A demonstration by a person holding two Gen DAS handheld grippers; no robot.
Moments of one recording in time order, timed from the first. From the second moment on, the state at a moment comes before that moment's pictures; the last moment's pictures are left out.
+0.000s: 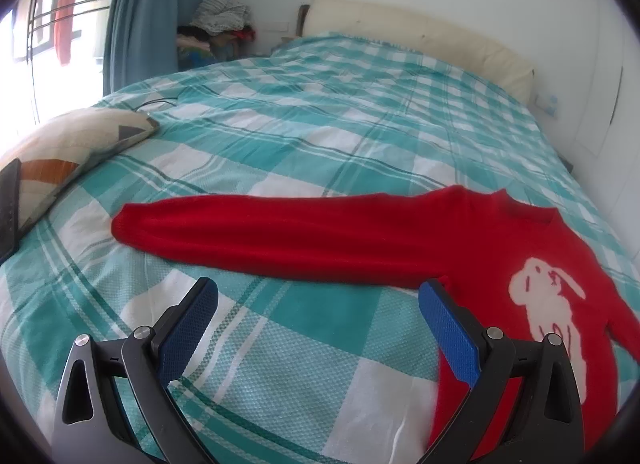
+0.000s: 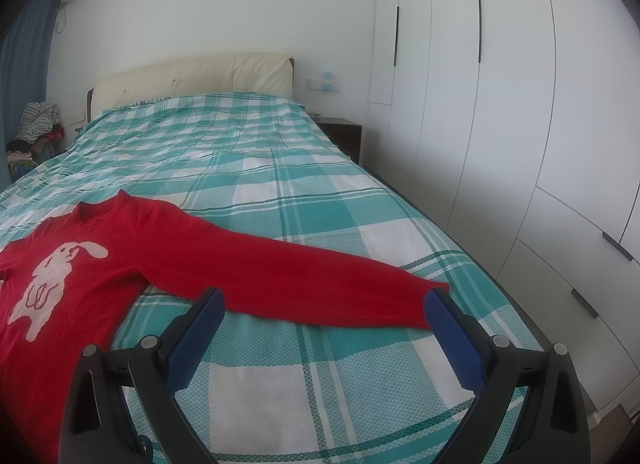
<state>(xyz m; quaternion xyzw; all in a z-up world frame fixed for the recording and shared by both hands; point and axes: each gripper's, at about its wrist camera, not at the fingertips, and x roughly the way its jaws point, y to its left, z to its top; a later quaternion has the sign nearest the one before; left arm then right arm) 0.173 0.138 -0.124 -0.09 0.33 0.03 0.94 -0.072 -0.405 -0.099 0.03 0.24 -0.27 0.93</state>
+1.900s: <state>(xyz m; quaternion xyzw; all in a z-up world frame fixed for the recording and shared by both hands) 0.174 0.136 -0.127 -0.08 0.33 0.03 0.94 -0.071 -0.405 -0.098 0.03 0.24 -0.27 0.93</state>
